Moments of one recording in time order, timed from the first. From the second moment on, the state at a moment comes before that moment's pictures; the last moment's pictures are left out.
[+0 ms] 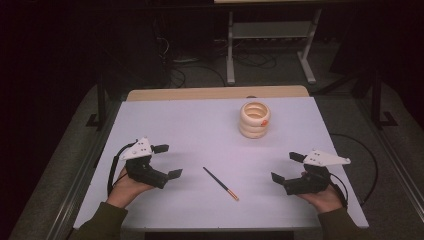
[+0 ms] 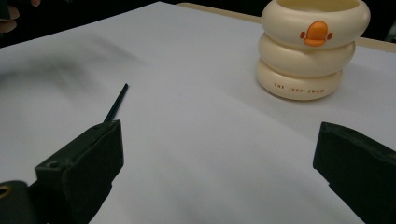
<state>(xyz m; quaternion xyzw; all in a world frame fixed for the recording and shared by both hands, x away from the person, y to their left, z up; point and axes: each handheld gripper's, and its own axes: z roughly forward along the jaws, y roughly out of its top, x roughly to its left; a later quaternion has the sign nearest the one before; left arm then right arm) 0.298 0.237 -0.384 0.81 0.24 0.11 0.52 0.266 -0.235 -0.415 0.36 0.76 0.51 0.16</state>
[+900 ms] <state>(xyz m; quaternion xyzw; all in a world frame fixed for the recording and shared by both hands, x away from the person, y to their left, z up) 0.312 0.215 -0.385 0.82 0.22 0.09 0.51 0.266 -0.234 -0.416 0.36 0.76 0.51 0.16</state>
